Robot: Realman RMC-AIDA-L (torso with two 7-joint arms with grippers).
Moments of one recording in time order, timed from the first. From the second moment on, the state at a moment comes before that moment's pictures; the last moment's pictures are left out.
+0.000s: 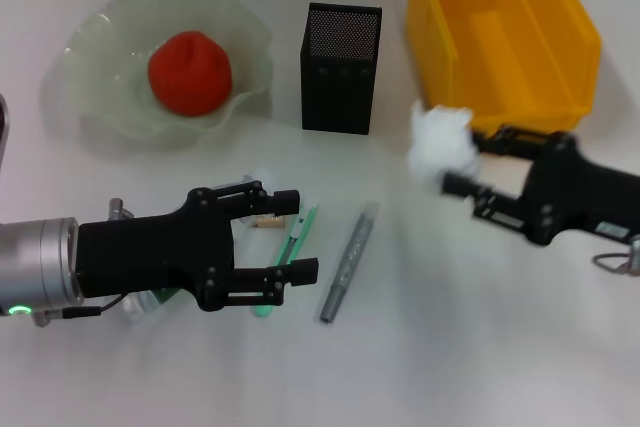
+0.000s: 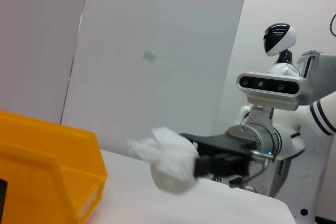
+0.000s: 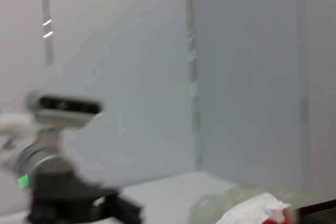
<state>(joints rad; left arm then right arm) -0.46 -2.05 0.93 0.44 1.75 1.72 -1.10 0.42 2.08 -0.61 -0.44 -1.81 -1.70 0.92</state>
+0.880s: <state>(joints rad) -0.46 -2.05 0.93 0.44 1.75 1.72 -1.10 0.48 2.08 -0.51 -0.26 -1.45 -1.34 0.76</state>
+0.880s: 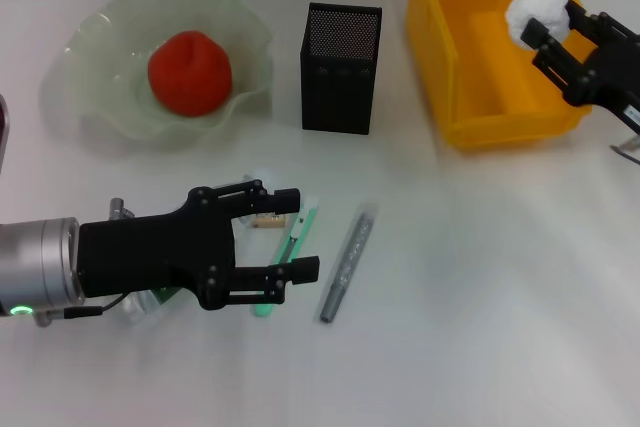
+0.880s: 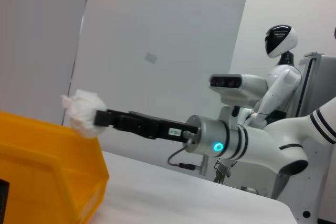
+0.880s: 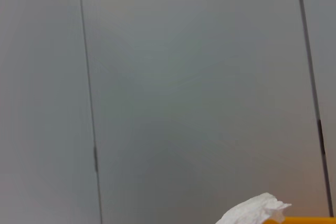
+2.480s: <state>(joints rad) -0.46 -2.05 0.91 0.44 1.75 1.71 -1.10 0.56 2.08 -0.51 -0.24 -1.45 -1.23 0.76</state>
